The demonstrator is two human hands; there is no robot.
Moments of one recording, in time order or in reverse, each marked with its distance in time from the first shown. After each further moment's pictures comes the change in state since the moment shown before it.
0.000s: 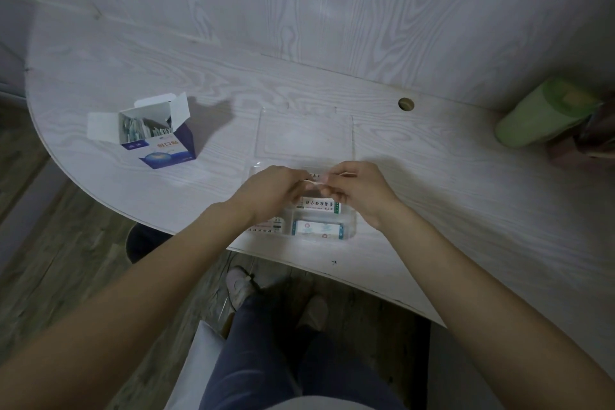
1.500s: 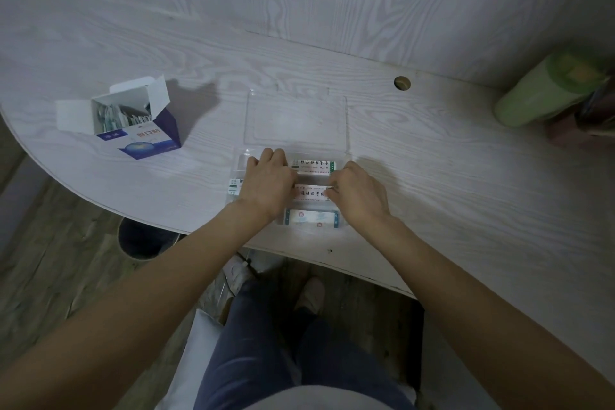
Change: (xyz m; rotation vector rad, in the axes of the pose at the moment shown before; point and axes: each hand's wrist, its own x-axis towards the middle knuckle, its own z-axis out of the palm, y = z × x) left_hand 0.020 -0.002 0.037 0.437 0.034 -0.200; right_hand 0.014 0.042 -0.005 -1.280 0.154 -0.210
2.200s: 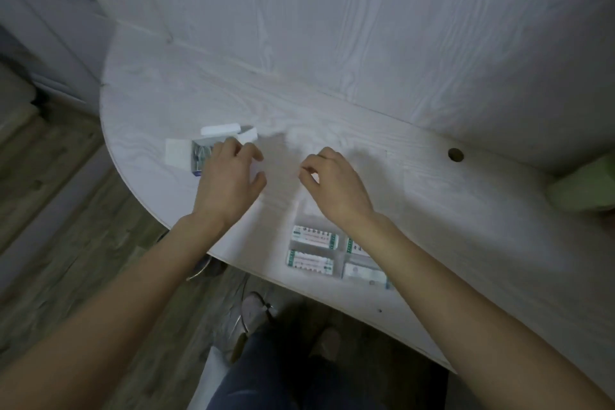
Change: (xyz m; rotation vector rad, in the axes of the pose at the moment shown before) left_hand -0.045 -0.145 -0.070 -0.311 0.477 -0.300; right_hand 0.051 -0.147 -0.052 0.218 0.166 -0.373
